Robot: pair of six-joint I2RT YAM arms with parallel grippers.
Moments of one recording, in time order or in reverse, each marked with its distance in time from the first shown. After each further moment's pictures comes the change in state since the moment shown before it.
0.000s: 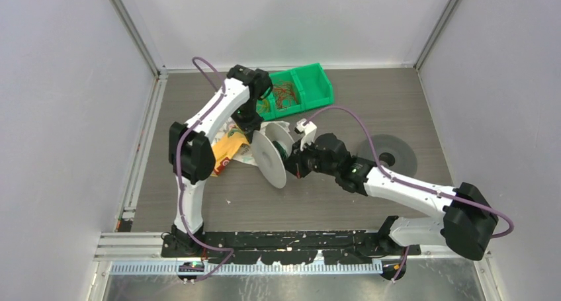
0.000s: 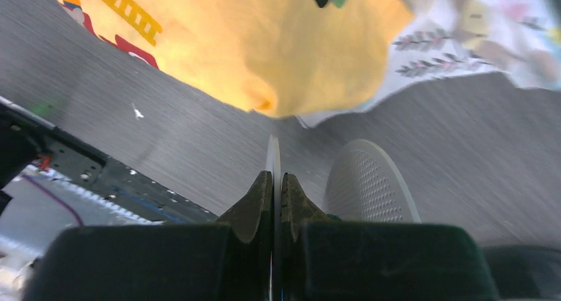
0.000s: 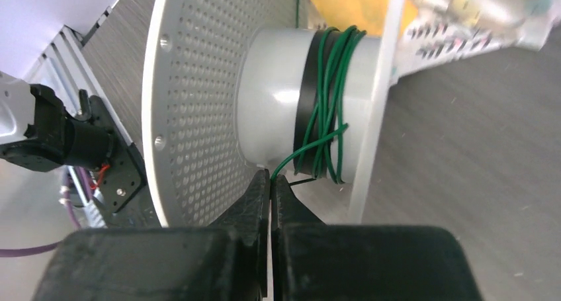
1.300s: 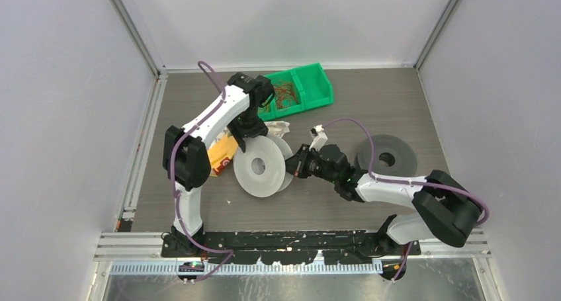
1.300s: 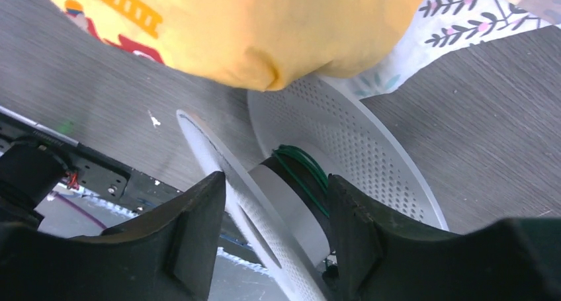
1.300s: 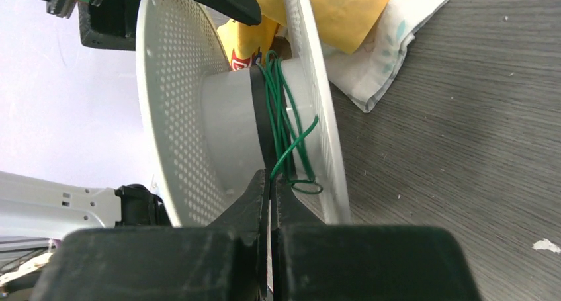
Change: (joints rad) left arm -0.047 -0.063 -0.178 0.071 0.000 0.095; right arm -0.046 0.130 -0.277 0.515 0.045 0.595
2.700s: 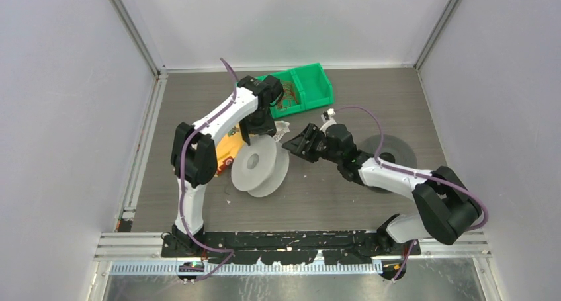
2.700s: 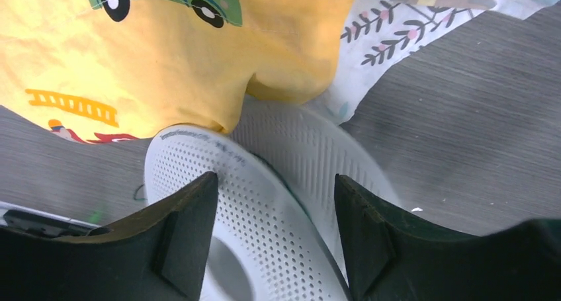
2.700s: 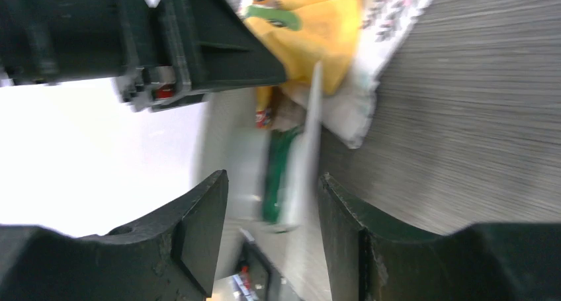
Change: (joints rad) left arm -0.021 0.072 0.011 0.197 -0.027 0.278; right arm -0.203 0.069 0.138 -0.138 -0.150 0.180
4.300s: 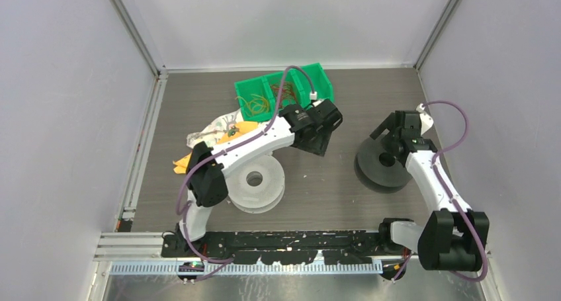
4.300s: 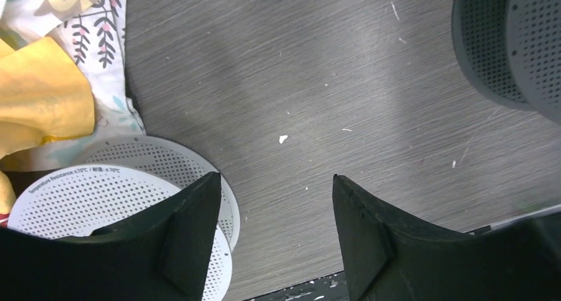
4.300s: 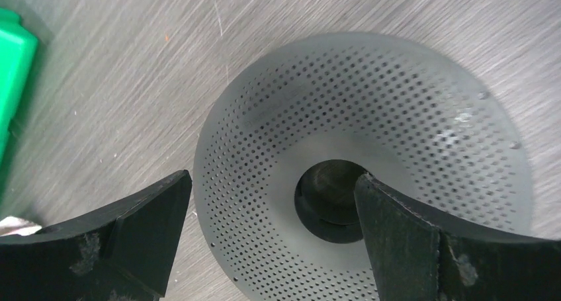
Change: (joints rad) left arm -0.442 -0.031 0.077 0.249 -0.086 0.282; right arm -0.669 -0.289 0.153 -0.899 0.505 -0.425
